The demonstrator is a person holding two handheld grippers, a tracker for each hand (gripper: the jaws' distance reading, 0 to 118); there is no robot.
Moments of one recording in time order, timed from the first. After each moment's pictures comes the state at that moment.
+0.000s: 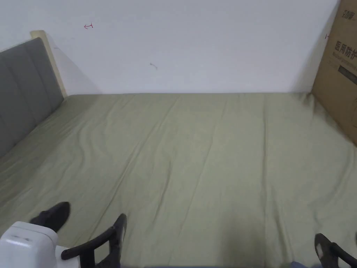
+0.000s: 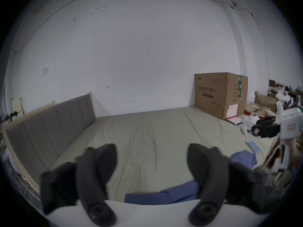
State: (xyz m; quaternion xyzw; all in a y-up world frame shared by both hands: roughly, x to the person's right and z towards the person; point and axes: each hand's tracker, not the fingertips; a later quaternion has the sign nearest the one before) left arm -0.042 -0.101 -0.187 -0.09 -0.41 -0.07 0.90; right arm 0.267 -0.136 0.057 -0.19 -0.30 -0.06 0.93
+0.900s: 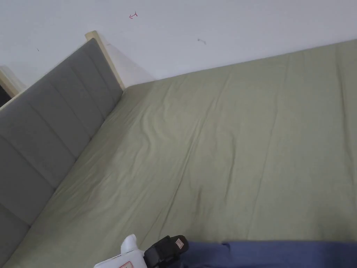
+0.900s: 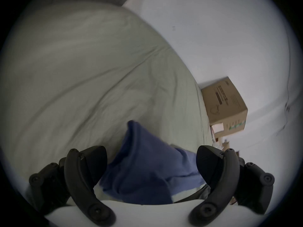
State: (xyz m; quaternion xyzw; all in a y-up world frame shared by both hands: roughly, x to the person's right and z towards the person) left arm -0.091 -0.328 -0.359 -0.53 -0.36 0.26 0.72; right arm 0.268 -0.170 0.075 -0.23 -0.31 -0.10 0.92
